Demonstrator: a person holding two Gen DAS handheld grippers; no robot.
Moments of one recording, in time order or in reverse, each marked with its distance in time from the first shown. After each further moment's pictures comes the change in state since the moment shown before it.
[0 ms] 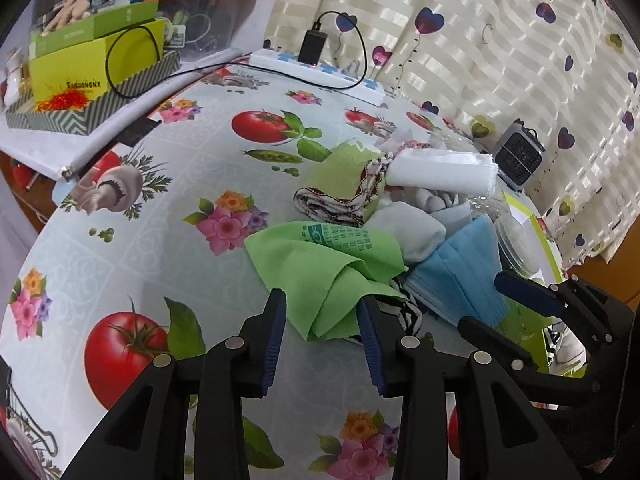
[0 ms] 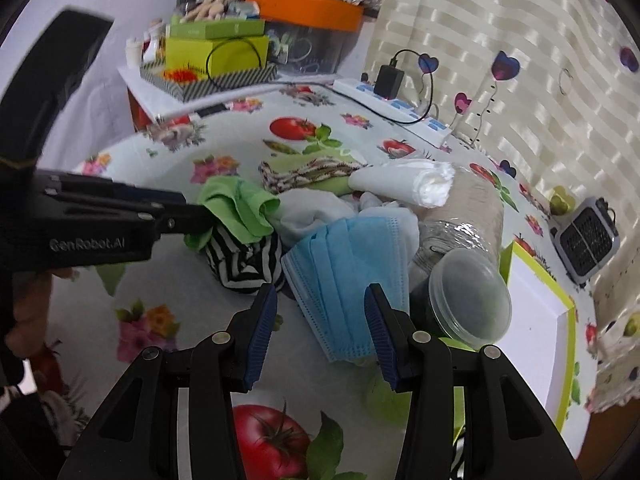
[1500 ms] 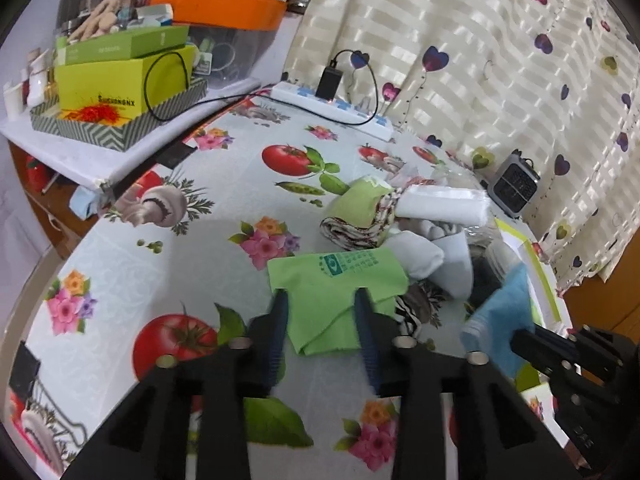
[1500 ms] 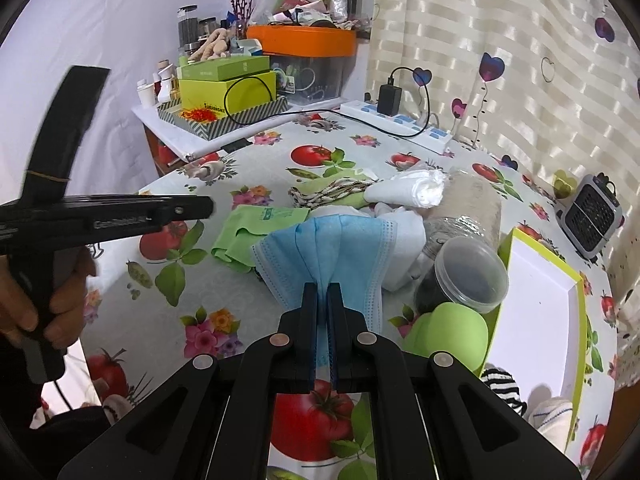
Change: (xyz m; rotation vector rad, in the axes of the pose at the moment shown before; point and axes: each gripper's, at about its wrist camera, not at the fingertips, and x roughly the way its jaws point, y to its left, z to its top) left arm -0.037 0.020 -0.003 -0.039 -0.100 0.013; right arm -0.048 0.001 -0.011 0.126 -0.085 0.103
